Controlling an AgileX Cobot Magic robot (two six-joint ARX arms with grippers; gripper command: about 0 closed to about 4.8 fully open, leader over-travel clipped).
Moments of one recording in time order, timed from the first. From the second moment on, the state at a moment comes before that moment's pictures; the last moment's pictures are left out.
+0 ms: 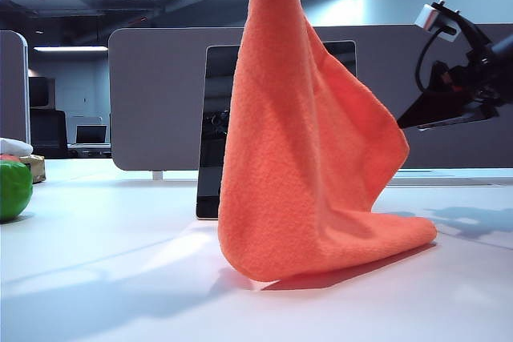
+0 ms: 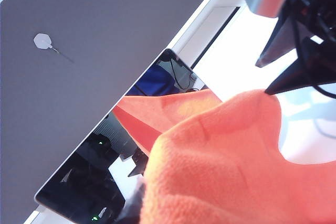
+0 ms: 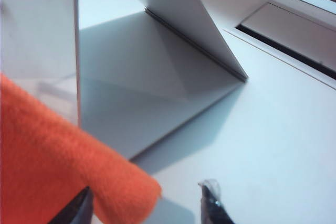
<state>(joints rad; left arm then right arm) -0.99 1.30 1.04 0.00 -0.40 0.54 0.02 1.48 0.78 0.17 -0.66 -0.37</state>
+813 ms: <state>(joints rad) -0.99 1.31 1.04 0.02 -0.40 0.54 0.00 1.66 0.86 0.17 -0.86 -0.36</state>
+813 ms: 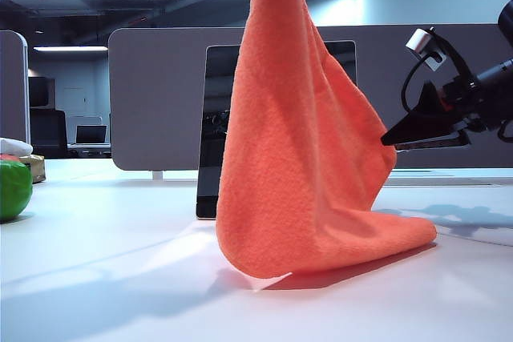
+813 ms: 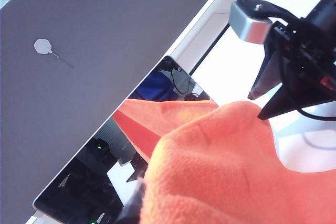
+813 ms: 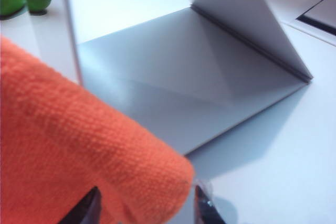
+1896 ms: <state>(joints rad) -0.99 1.33 1.04 0.05 -0.38 0.52 0.00 1.72 0.87 0.17 -0.91 -0.36</state>
